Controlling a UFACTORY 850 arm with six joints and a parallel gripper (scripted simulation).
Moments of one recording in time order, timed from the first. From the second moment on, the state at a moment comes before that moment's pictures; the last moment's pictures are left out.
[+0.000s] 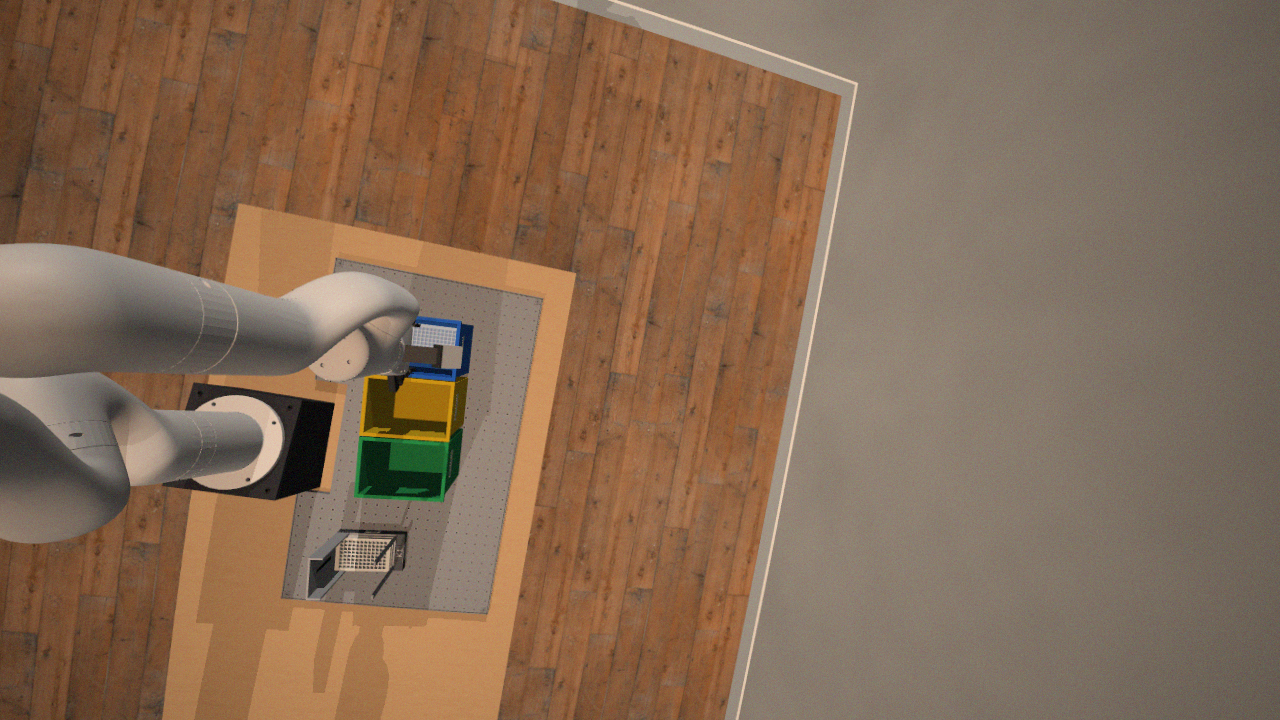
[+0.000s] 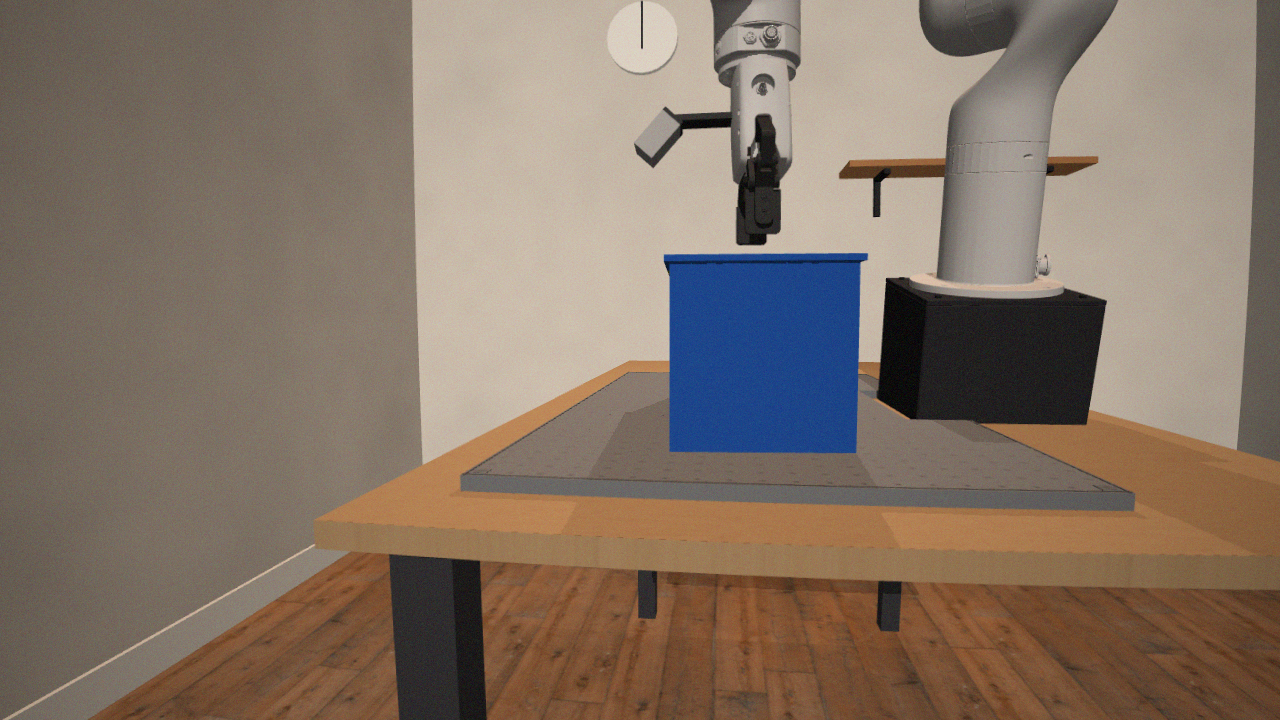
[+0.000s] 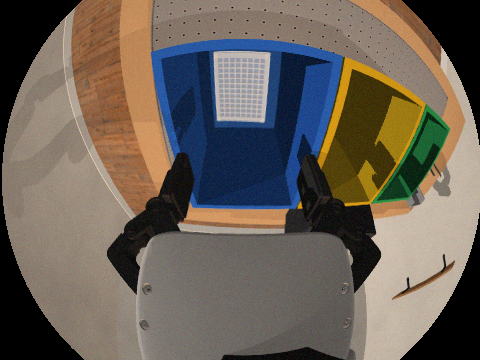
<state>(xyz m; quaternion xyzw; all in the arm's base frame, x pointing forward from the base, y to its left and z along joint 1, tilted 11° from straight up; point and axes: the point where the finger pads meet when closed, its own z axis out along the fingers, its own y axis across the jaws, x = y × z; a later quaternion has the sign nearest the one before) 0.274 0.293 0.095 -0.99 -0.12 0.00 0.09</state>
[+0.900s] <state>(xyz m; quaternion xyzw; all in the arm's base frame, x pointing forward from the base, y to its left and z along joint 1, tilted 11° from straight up) 0.274 0.291 0.106 -0.99 -0.12 0.00 0.09</state>
